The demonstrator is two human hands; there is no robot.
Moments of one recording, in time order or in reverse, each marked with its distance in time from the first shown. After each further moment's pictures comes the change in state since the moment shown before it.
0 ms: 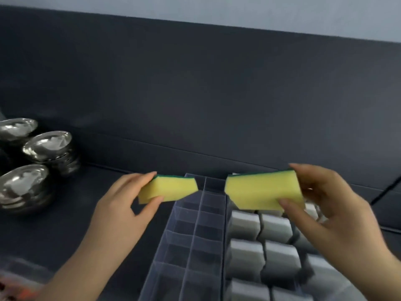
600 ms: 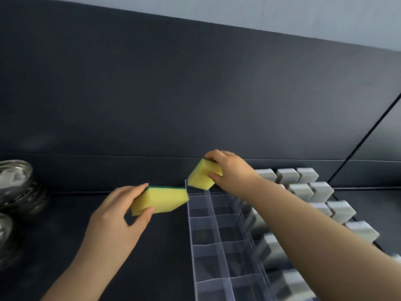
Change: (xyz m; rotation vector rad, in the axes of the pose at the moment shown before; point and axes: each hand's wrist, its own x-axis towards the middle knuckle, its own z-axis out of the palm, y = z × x) left_hand 0.048 -0.105 -0.015 -0.178 -0.207 0.125; right_hand 0.098 0.025 0.169 -0.493 -0.391 0.243
